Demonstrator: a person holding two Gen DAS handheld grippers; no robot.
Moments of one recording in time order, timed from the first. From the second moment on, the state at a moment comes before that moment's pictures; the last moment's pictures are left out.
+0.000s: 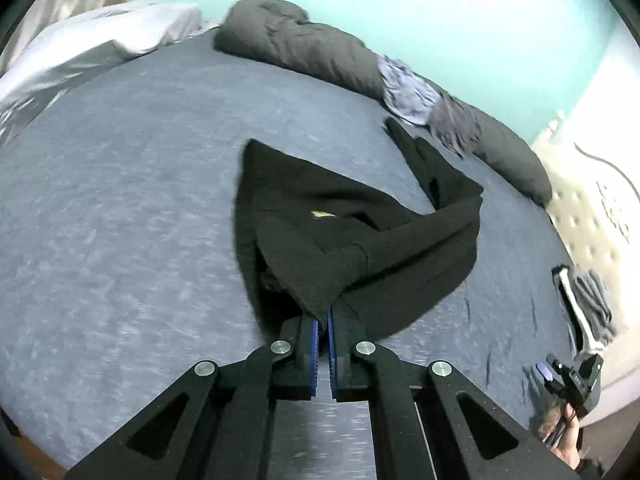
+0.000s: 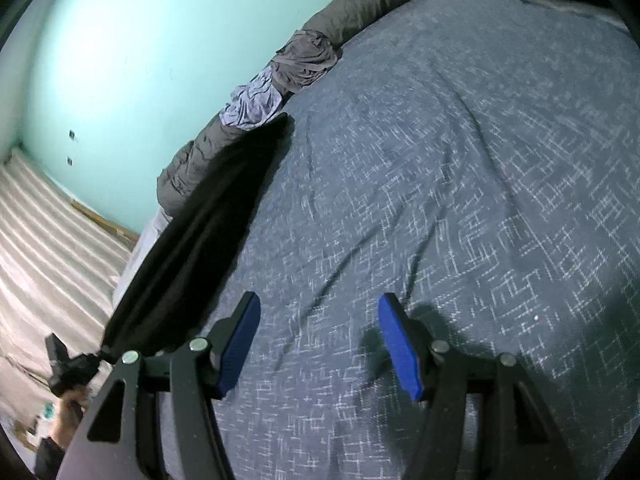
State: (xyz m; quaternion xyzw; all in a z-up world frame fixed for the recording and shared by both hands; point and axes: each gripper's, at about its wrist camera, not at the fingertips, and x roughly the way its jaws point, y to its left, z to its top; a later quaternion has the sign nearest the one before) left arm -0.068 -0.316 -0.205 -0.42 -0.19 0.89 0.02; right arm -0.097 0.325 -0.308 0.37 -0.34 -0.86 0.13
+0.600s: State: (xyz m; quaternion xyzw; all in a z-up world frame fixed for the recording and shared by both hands) left arm -0.035 -0.340 -0.254 -0.43 -0.20 0.88 0.03; right arm -0.216 0.226 -0.249 0.44 -0.25 -0.84 0.21
